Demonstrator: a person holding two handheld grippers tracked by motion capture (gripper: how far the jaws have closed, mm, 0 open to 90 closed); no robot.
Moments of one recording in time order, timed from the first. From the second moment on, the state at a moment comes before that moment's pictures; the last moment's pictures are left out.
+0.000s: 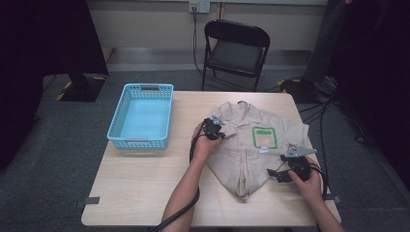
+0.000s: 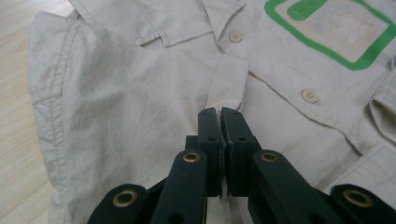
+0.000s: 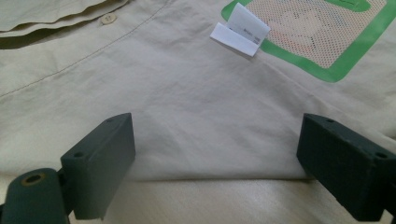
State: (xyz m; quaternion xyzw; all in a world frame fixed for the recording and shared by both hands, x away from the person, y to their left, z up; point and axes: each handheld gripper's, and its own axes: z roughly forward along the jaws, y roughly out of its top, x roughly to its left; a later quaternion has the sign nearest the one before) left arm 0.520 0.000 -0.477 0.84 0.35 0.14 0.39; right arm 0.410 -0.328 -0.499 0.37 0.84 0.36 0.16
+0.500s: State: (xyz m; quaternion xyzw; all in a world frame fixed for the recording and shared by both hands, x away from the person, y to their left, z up) left arm 0.526 0.016 -0.462 0.81 0.37 0.14 0.42; right arm 0.410 -0.328 -0.499 0.37 0.84 0.36 0.16
